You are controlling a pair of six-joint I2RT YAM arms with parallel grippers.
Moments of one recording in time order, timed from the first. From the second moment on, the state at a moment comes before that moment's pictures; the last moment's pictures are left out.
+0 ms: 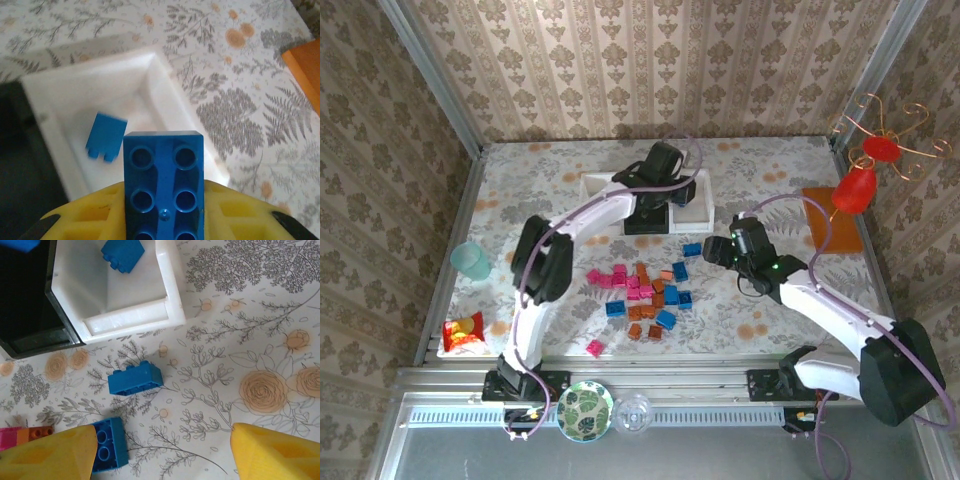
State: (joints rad) left arm -0.74 2.18 1.91 -0.43 0.09 -0.38; right arm 0.44 1.16 0.66 -0.27 0.13 0.61
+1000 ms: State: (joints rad) left arm -0.73 1.41 1.16 -0.12 0.15 -0.45; right arm 0.66 1.13 0.65 -0.33 0.01 0.54
